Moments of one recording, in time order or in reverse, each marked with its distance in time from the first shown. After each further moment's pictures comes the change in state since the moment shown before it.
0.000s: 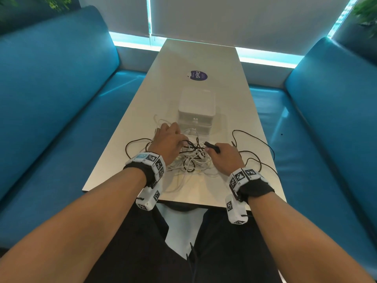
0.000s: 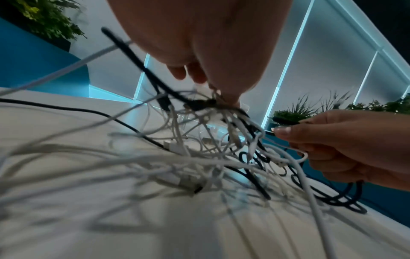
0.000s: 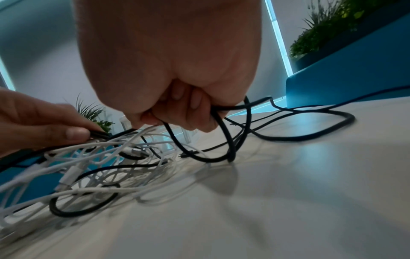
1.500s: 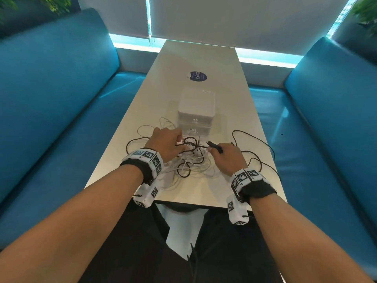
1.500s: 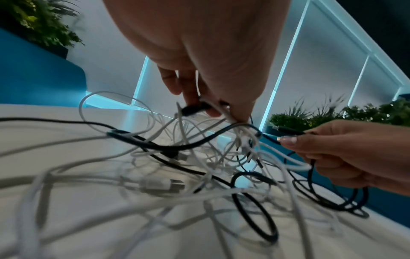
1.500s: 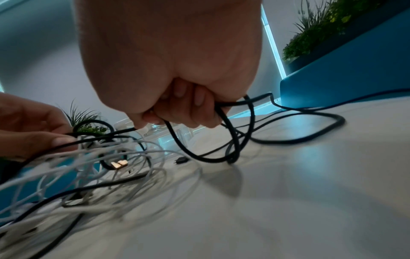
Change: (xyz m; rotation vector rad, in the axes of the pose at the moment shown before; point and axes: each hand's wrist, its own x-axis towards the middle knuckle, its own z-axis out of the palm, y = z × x) left_hand 0.006 -0.003 -0.015 0.016 -0.157 -0.142; right_hand 0.001 0.009 -0.001 -0.010 0.049 0.031
